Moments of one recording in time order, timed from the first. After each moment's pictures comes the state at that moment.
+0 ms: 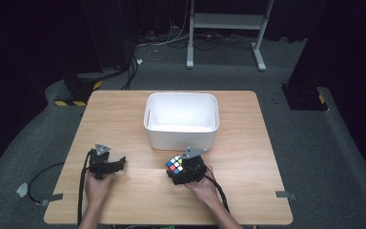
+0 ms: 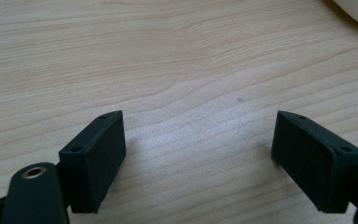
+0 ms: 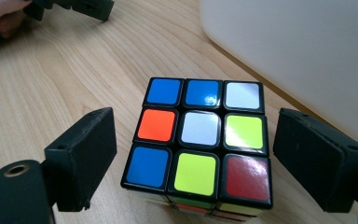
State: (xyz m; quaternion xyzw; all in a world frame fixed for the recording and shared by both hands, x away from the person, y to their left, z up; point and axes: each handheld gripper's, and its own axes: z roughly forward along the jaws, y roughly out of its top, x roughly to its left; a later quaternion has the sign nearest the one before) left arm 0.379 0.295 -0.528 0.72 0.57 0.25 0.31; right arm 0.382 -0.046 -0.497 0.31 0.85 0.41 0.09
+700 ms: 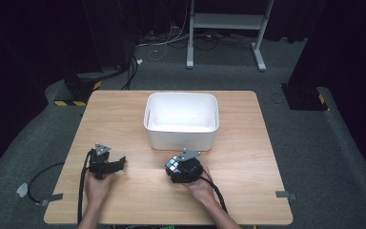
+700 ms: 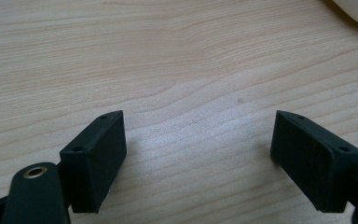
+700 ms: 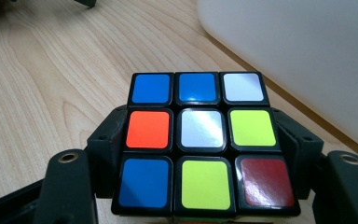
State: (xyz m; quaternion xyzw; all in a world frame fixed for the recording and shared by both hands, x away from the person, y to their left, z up) left arm 0.380 0.295 -0.528 0.72 0.57 0.25 0.31; right arm 0.381 -0.035 -0.507 0.30 0.86 0.39 0.13
